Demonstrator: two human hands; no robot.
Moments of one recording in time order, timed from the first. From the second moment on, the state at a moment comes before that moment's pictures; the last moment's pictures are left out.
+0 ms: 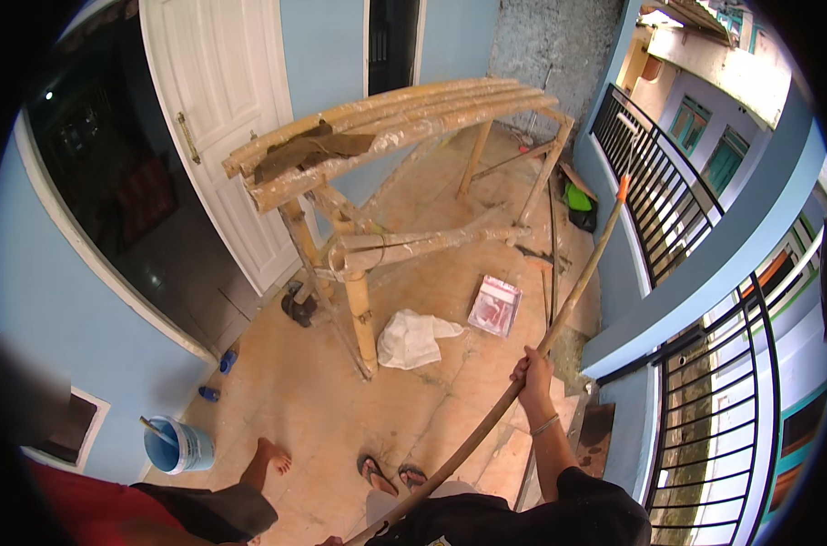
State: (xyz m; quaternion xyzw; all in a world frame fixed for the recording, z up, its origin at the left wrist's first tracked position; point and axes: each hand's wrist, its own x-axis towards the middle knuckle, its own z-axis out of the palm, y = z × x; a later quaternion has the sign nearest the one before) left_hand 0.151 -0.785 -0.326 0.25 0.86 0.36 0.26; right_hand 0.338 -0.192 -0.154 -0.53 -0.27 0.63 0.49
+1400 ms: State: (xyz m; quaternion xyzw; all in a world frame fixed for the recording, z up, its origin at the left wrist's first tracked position) left_hand -0.233 -0.125 0.224 0.60 0.22 0.61 0.47; right_hand -0.165 -0.358 0.030 -0.46 -0.50 0.50 0.54
